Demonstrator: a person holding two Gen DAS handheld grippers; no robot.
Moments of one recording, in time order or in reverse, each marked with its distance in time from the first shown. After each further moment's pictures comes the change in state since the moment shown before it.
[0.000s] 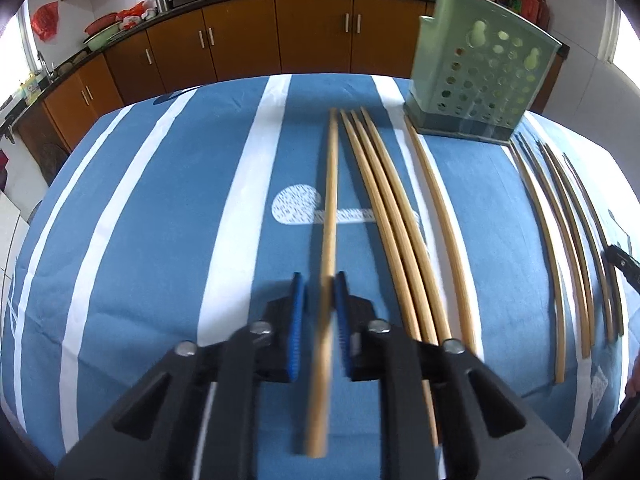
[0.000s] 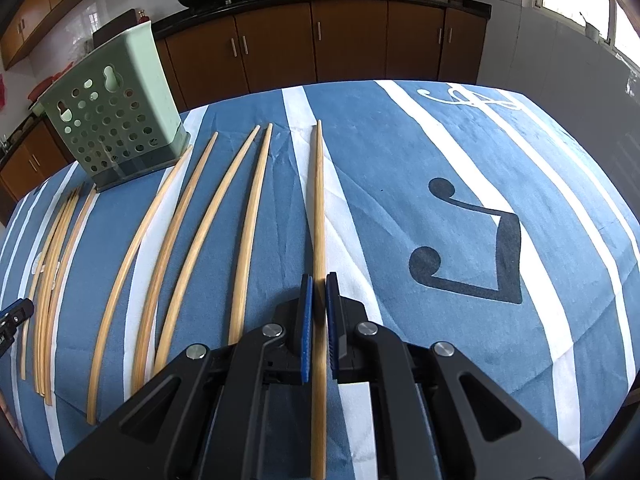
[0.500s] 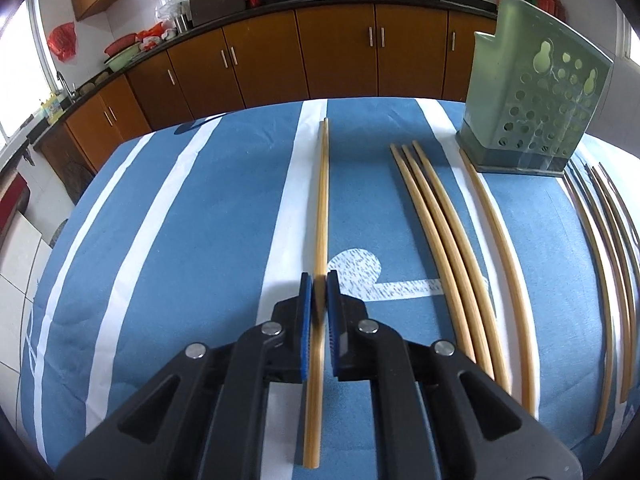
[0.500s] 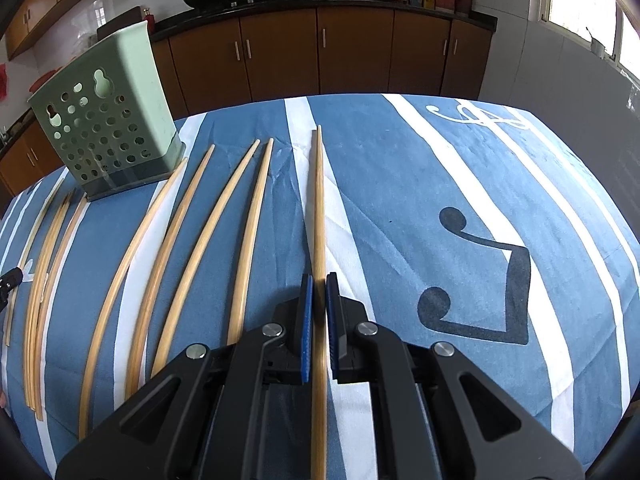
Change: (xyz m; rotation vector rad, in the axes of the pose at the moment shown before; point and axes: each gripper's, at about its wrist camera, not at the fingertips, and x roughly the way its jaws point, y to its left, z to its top) left arm 0.024 0.013 0.026 0.021 -0.070 0.123; right arm 0.015 0.004 0.013 -0.031 -0.032 -0.018
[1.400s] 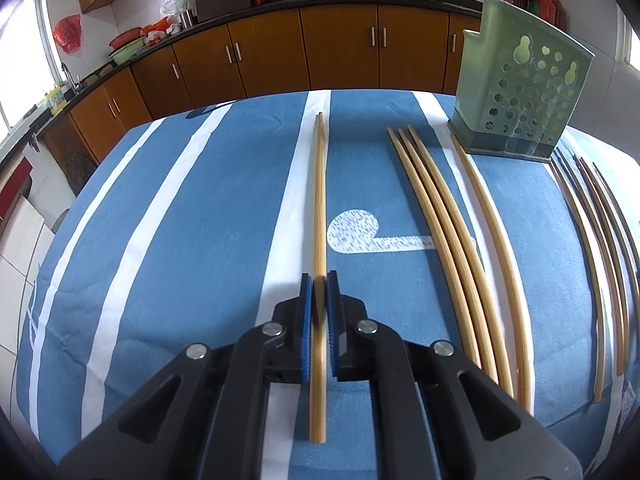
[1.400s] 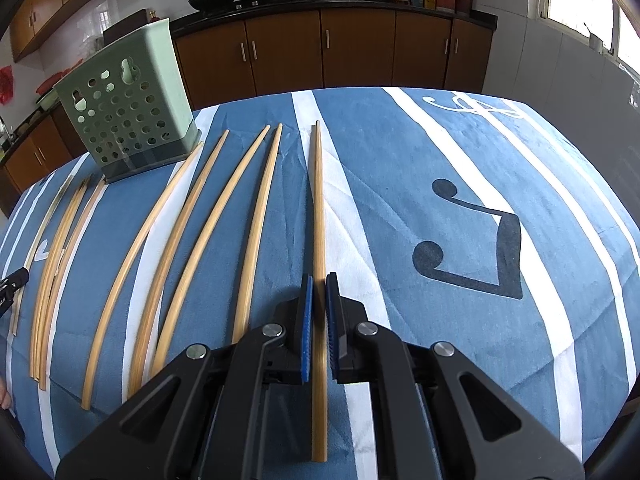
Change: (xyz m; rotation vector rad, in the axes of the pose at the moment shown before) left arm -0.017 0.004 -0.020 -0.030 0.017 -0.021; right arm -0.020 -0.003 -0.020 0.014 0.010 0.032
